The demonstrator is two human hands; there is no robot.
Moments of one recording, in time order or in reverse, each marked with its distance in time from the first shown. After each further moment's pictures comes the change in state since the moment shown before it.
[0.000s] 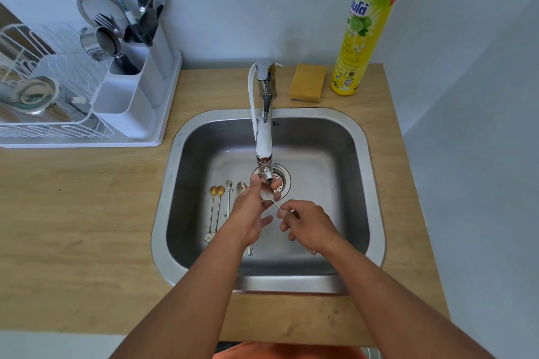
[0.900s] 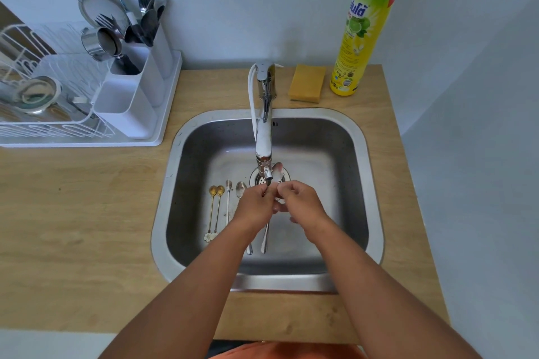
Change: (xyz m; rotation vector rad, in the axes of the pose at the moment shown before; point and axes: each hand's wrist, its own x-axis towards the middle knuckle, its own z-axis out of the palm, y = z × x) left_hand 0.001 -0.002 0.003 0.591 0.020 0.263; right_hand 0.026 -0.025 0.005 0.501 0.133 0.102
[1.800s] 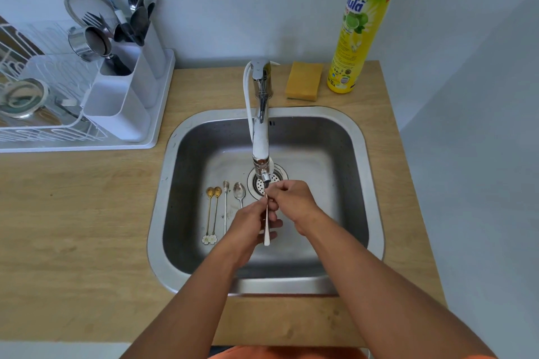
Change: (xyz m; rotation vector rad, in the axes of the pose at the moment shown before) left_hand -0.013 -0.029 -0.004 -0.430 -0.124 -0.256; right_hand 0.011 -0.010 0.012 0.049 -0.032 0.054
